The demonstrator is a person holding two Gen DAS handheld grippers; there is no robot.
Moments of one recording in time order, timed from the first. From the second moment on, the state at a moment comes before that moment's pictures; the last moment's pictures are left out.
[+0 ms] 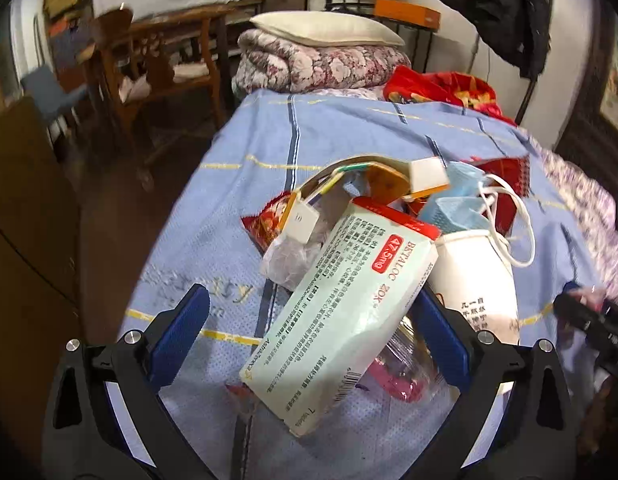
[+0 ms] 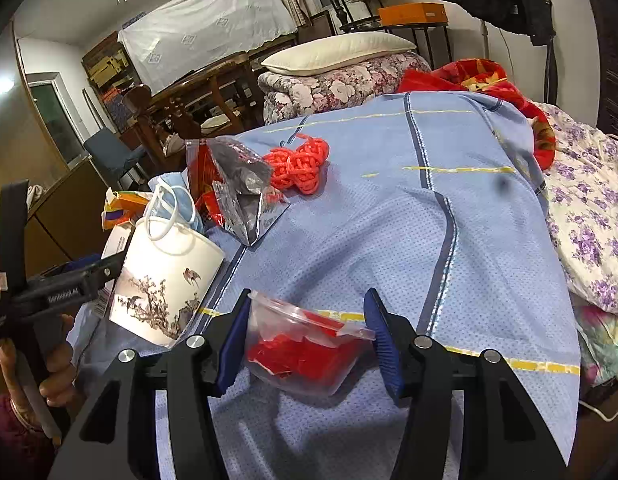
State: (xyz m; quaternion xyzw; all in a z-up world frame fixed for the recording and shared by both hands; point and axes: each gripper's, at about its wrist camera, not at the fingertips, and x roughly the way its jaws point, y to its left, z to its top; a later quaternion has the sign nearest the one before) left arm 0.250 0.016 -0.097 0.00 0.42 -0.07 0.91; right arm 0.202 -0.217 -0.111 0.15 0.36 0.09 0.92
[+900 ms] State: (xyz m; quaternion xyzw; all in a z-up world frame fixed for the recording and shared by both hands) left arm 0.142 0.068 -0.041 -0.03 0.35 -0.07 0.93; right arm 0.201 -0.218 -0.111 0.15 0.36 0.09 0.92
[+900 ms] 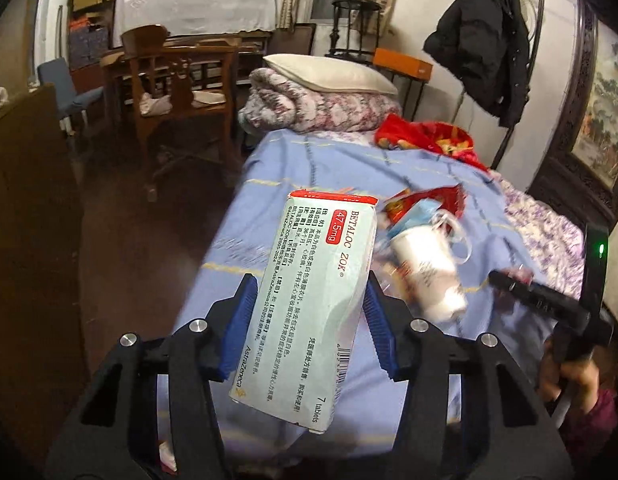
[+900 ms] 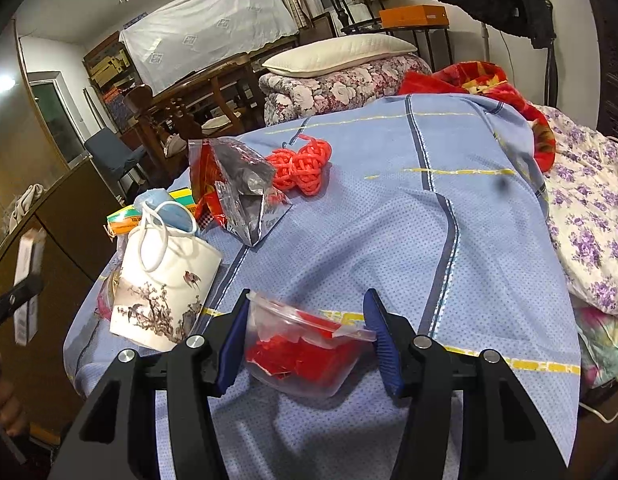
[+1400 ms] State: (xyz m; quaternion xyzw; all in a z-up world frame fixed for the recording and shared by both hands) left arm 0.026 0.198 -0.052 -0.07 0.38 0.04 0.92; right arm 0.131 -0.103 -0.050 0.09 0.32 0.20 0.92
